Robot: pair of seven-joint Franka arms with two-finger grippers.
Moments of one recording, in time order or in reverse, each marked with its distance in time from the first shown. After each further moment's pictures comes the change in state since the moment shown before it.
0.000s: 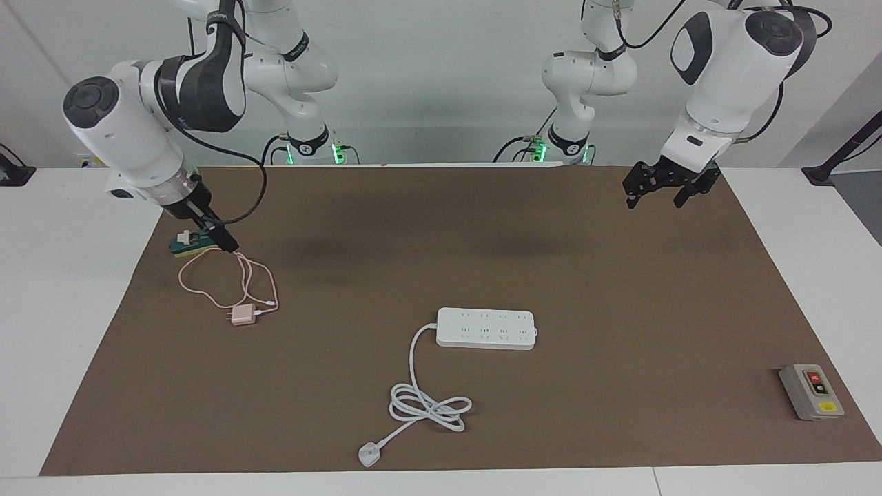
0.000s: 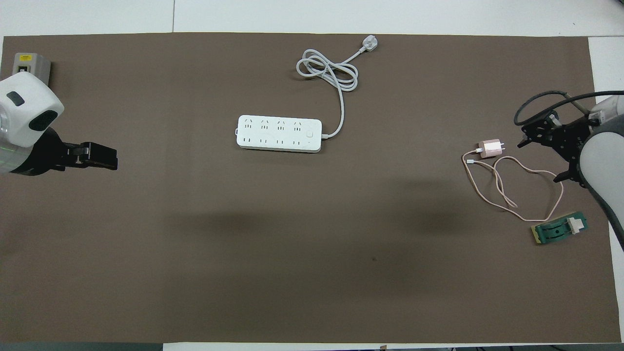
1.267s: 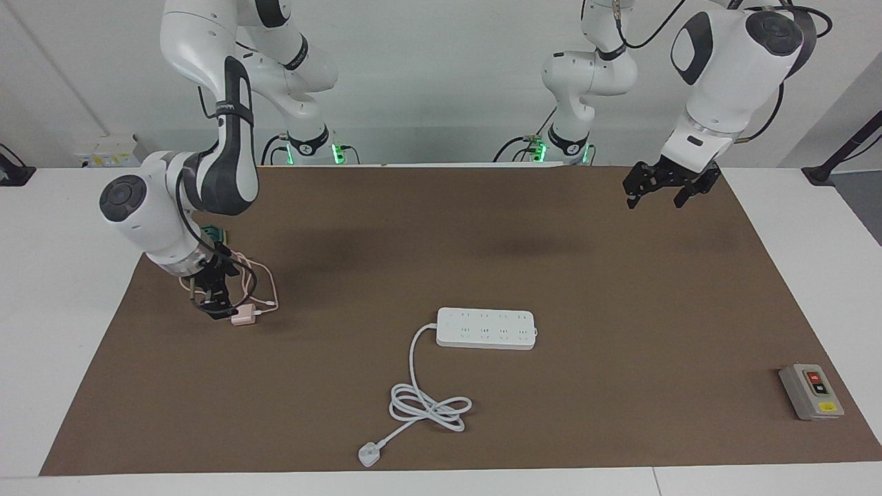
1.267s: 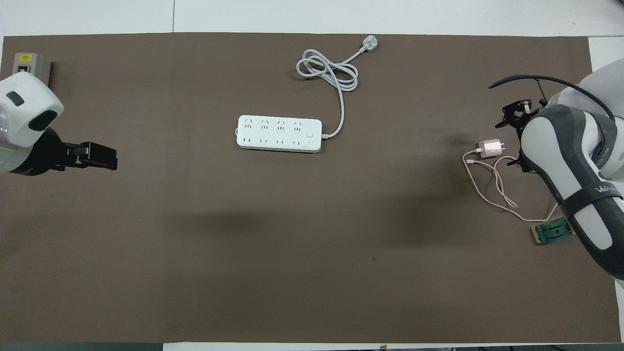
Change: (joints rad) left arm 0.000 0.000 0.001 0.000 0.000 0.000 0.000; right arm -0.020 0.226 -0.007 -0.021 0.071 0.298 0.386
